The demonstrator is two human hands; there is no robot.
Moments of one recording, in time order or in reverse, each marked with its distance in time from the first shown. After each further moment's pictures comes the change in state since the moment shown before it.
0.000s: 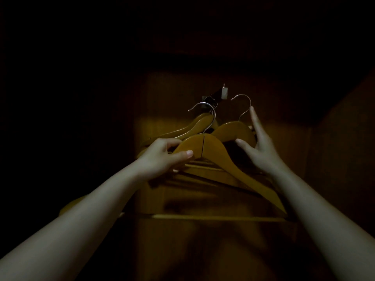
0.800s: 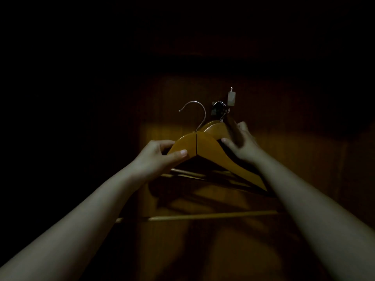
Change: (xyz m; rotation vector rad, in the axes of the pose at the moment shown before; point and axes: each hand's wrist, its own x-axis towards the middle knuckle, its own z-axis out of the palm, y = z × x) left_hand 0.042 -0.021 0.000 0.022 0.165 -0.068; right_hand 0.094 0.034 0.045 -0.115 -0.207 0.104
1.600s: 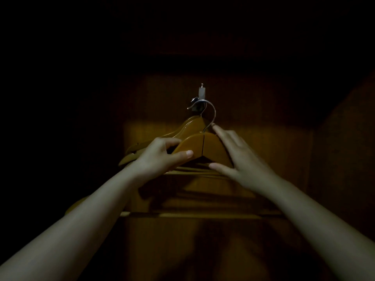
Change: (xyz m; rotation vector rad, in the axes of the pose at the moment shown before) left_hand -0.008 0.028 0.041 0.049 -0.099 0.119; right_hand -0.118 -0.019 -0.041 -0.308 -0.026 -0.382
